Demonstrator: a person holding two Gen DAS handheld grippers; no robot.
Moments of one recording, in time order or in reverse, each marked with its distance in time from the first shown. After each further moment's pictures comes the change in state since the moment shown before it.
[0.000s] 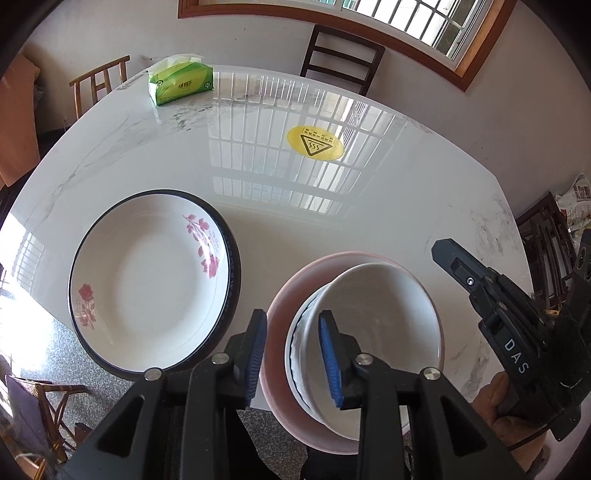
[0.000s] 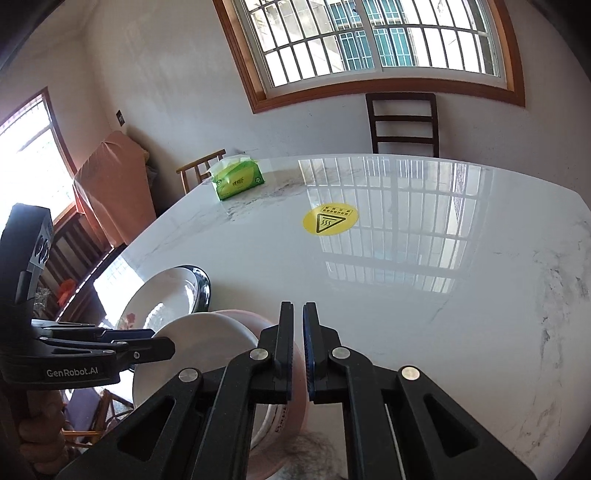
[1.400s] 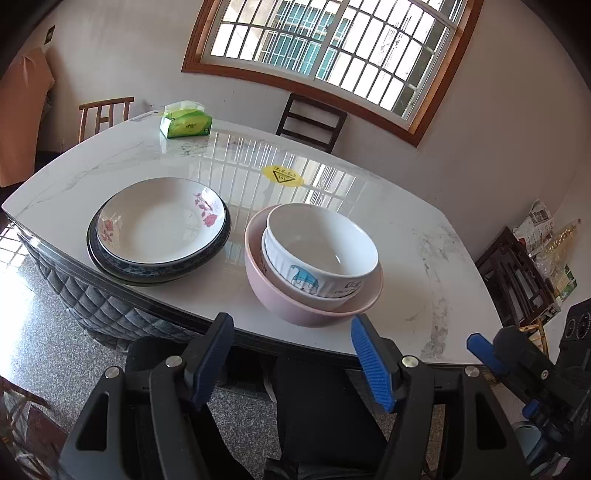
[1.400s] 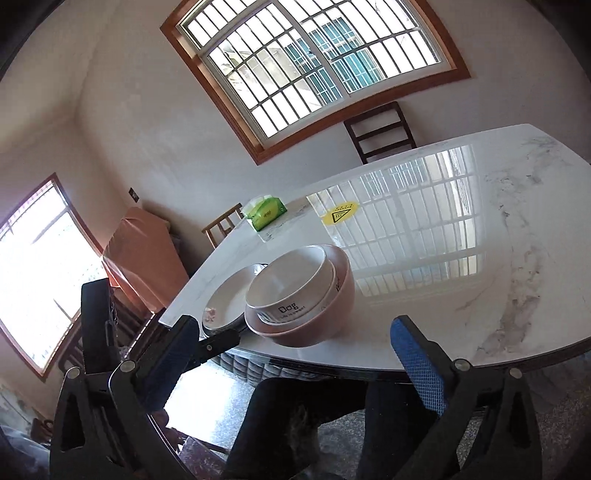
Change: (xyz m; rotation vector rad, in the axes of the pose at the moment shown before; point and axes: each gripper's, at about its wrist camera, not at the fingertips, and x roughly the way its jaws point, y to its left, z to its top) left arm -0.075 0.009 -0.150 -0.008 -0.345 -0.164; right arm -0.135 0.026 -0.117 0.260 -0.184 0.103
